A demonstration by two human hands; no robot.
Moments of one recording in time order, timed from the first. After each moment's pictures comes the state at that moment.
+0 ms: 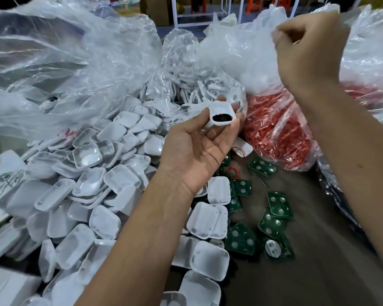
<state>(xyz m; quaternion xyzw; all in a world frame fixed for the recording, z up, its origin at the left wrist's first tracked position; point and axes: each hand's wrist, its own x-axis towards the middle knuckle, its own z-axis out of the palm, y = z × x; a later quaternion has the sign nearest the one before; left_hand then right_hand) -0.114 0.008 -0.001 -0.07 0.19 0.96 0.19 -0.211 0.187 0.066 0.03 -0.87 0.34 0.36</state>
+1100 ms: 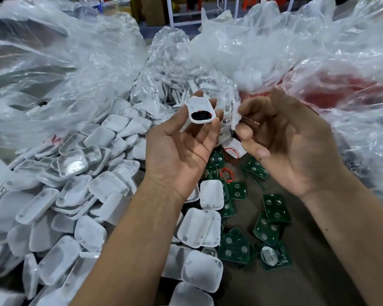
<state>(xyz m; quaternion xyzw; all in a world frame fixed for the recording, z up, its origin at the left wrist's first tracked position) -0.115 0.008 -0.003 -0.07 0.24 0.97 0.07 -0.120 0.182 -0.003 0.18 -0.47 0.86 -0.09</state>
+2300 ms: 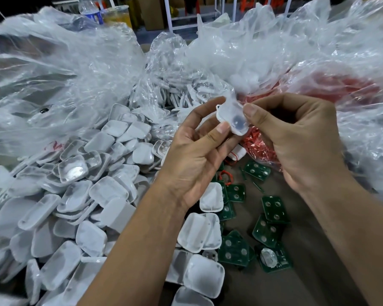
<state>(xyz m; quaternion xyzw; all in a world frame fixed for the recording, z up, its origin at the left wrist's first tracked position) -0.116 0.023 -0.017 0.09 0.37 0.92 0.10 -0.115 0.181 0.003 0.08 -0.65 0.73 0.19</state>
